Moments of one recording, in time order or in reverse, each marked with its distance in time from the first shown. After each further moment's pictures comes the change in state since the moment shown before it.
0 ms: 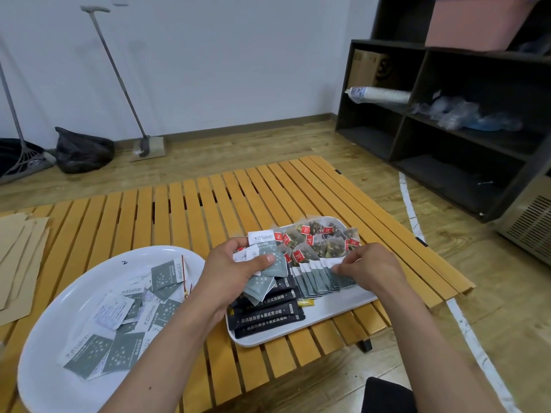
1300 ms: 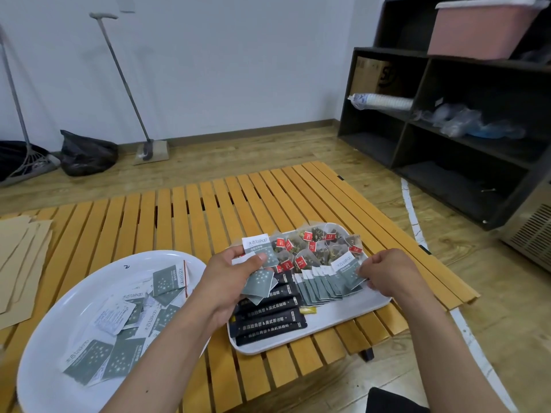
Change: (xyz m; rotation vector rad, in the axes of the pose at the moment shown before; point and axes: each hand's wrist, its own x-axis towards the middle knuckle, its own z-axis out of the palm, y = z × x) left_hand 0.004 0.002 -0.001 -0.217 -0.007 -0.105; right_hand 0.008 0.010 -0.017 0.148 -0.001 0.090
